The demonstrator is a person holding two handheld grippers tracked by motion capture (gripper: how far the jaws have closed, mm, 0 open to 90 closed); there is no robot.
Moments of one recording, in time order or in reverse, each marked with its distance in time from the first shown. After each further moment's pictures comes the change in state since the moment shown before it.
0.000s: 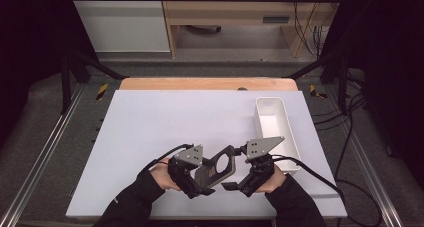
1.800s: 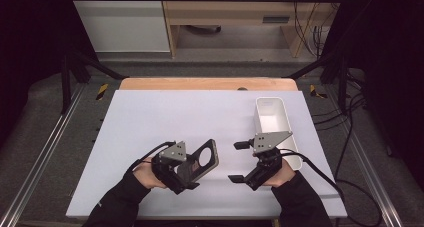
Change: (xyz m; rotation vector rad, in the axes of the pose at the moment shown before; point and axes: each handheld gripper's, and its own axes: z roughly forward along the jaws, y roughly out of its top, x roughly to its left) left arm 0.004 -0.026 -0.034 0.050 0.139 -0.080; right arm -0.007 0.008 -0.019 0.037 -0.088 -0.022
